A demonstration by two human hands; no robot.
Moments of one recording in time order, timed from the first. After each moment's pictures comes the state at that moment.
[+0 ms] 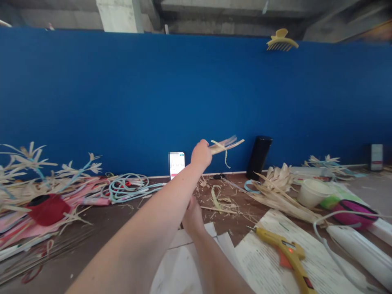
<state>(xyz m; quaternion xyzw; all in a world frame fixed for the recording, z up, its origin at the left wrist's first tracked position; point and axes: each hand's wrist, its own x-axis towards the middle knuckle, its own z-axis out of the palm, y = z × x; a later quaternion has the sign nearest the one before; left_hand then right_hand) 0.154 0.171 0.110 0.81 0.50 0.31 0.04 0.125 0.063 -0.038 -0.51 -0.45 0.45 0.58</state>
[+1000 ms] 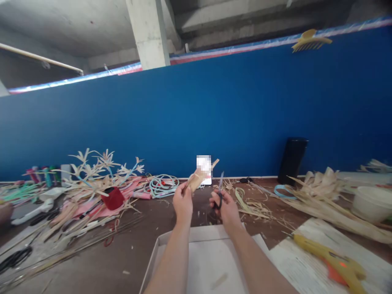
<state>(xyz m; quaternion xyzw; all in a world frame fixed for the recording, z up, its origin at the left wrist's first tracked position) 0.004 0.079 0.003 0.47 0.54 0.66 0.24 0.138 0.060 -0.023 -0.43 -0.33 0.53 0.65</state>
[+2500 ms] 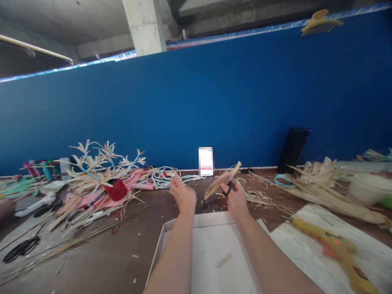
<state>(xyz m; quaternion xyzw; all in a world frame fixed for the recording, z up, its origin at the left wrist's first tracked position) -0.008 0.075 -0.014 0.50 0.68 0.54 -0.02 0.149 0.071 -0.040 -0.44 -0.33 0.44 0.71</state>
